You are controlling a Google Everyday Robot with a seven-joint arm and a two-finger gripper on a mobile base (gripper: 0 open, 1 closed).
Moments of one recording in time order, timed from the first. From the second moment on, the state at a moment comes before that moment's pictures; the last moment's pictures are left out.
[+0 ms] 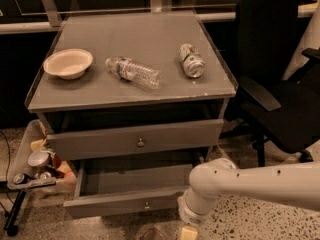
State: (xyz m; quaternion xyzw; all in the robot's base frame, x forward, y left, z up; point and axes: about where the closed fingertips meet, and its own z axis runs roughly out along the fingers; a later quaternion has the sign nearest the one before) arm 0.352 -0.080 0.474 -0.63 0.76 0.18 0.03
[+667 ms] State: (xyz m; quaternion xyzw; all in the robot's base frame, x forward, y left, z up) arm 0.427 -0.042 0.453 -0.64 0.75 0.16 0.08
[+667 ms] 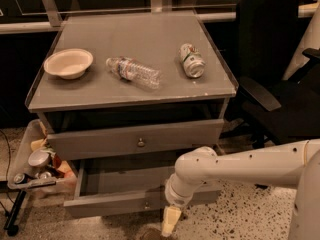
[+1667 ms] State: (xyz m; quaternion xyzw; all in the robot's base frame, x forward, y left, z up) arm 0.428 -0.025 0.393 -0.65 0.74 0.17 0.03
